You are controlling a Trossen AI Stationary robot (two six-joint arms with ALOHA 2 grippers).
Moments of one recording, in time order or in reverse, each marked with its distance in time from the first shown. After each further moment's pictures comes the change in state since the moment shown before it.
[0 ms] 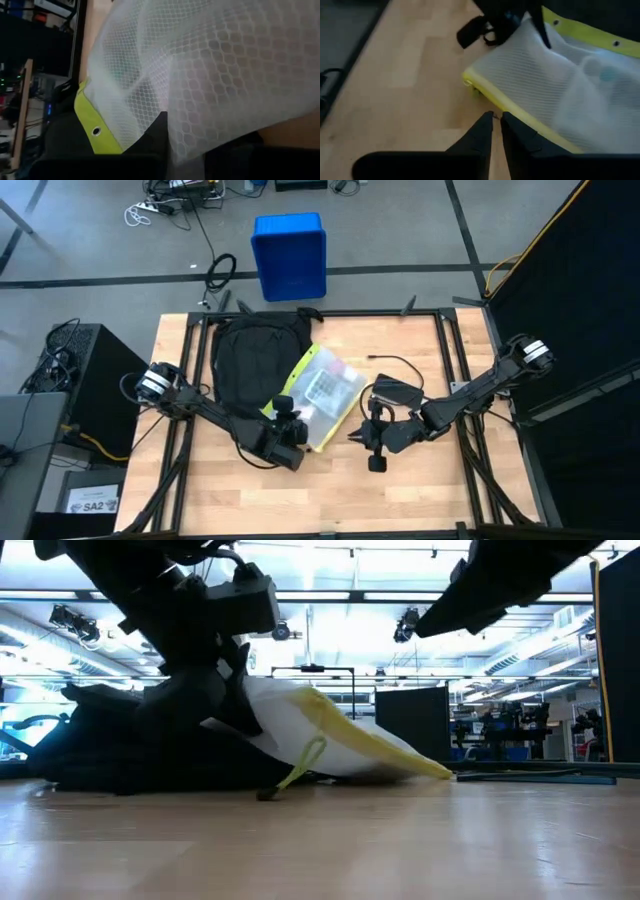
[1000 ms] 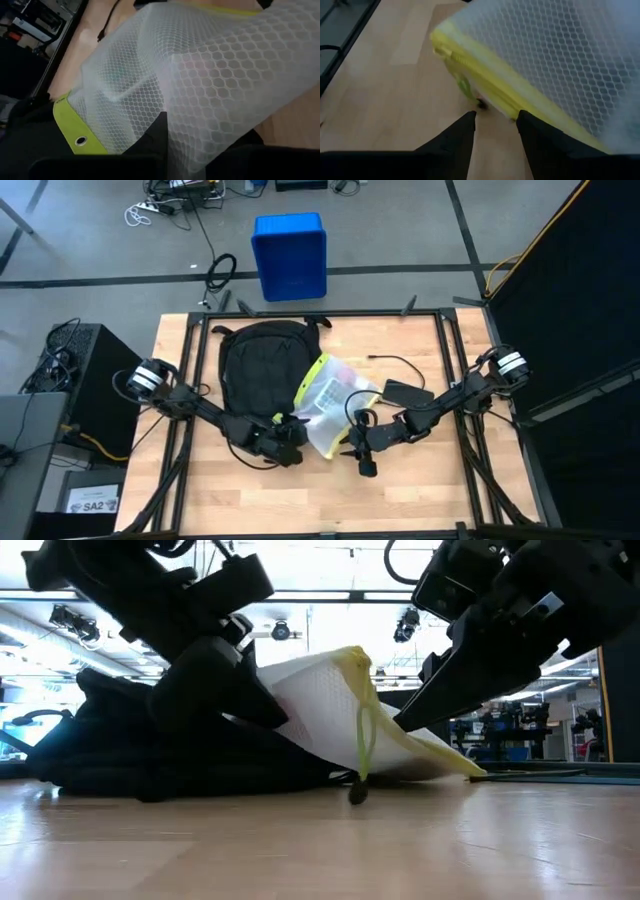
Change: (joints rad) left arm -0.004 -0.070 -0.210 0.497 0.088 0.054; right arm -0.073 0.236 -0.065 0.293 -0.197 0.020
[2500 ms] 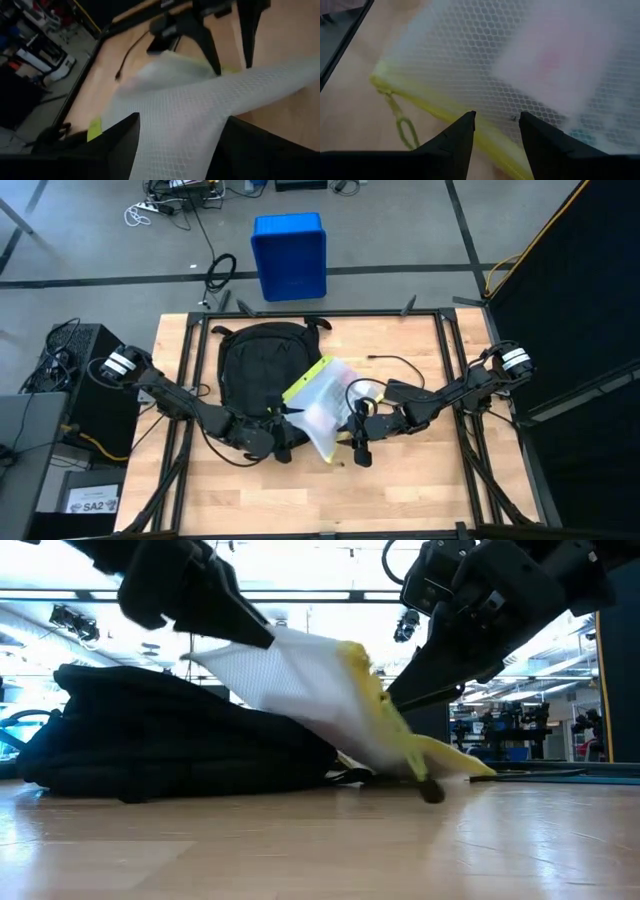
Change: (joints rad) left arm -0.025 -0.279 -0.074 0.083 -0.026 0.154; right arm -0.064 -0.052 0.000 -0.024 0.022 0.024
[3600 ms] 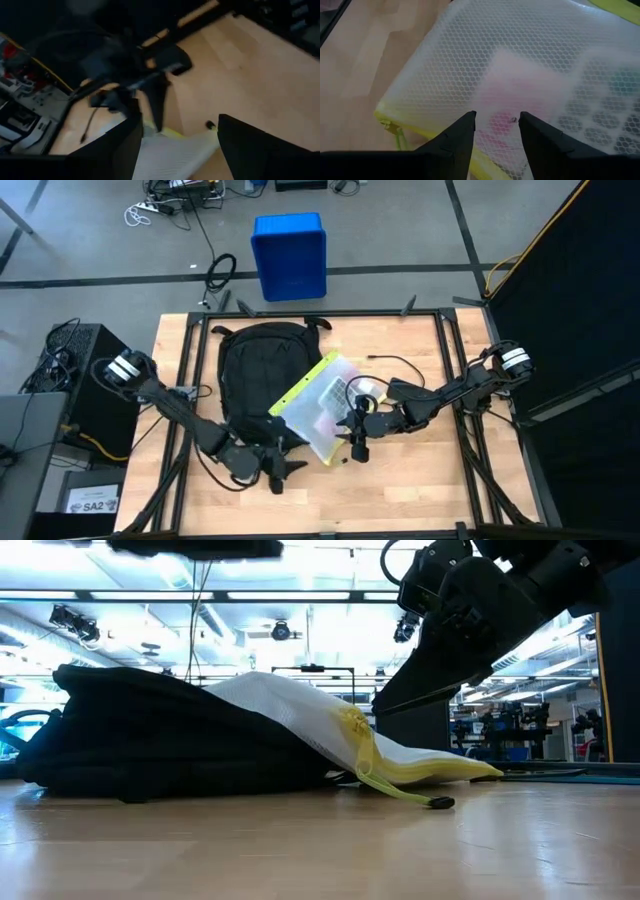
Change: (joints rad) left arm -0.167 0.095 0.015 0.327 0.065 0.256; right arm -0.017 0.001 0.000 -0.001 0.066 -0.018
